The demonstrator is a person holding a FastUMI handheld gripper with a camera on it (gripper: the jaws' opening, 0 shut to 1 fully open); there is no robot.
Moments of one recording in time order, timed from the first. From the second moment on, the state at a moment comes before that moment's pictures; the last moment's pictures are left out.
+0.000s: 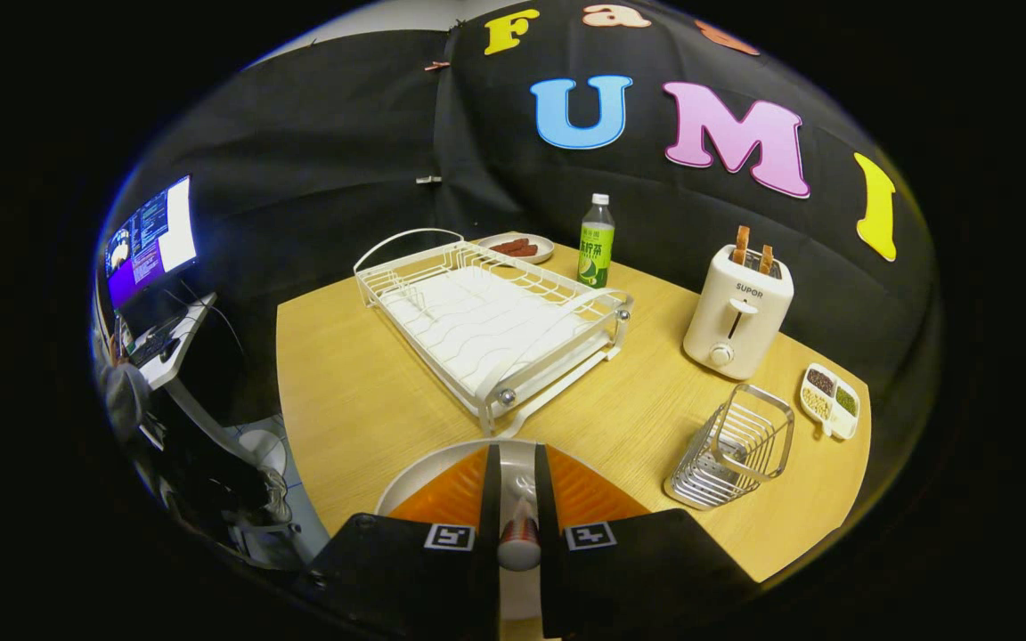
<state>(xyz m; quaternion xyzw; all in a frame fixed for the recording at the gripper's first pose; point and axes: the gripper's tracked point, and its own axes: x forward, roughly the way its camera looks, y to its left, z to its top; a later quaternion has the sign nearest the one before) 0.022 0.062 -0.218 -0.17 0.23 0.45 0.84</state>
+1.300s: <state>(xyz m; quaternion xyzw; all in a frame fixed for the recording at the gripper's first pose) 0.062 0.027 0.052 0.01 0.06 0.16 0.98</state>
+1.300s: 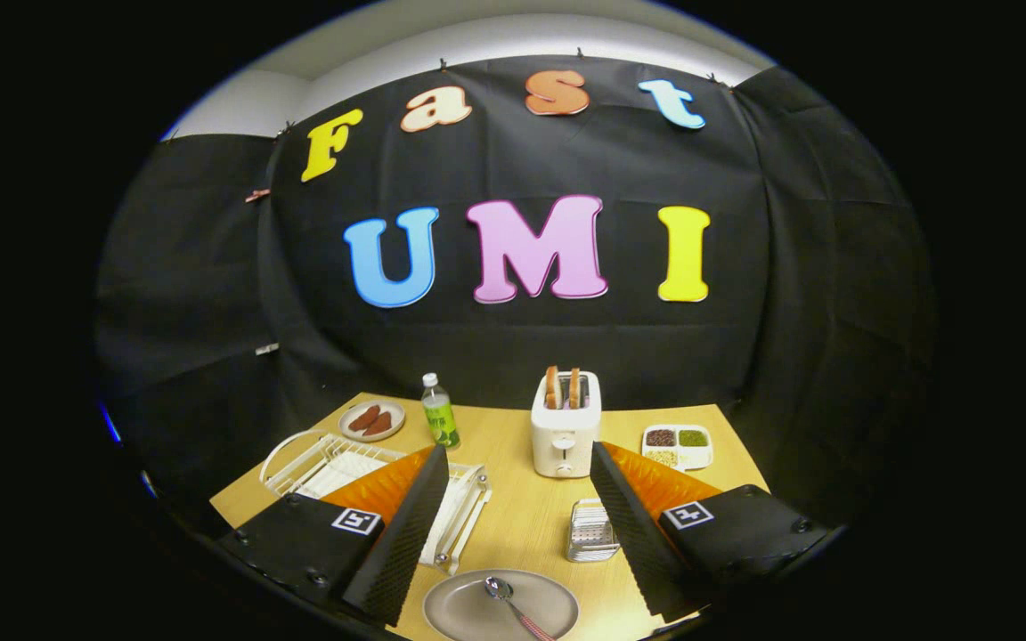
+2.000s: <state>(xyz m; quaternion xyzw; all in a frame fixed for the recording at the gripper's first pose) -0.008 0.011 0.065 0.04 0.02 0.06 1.00</state>
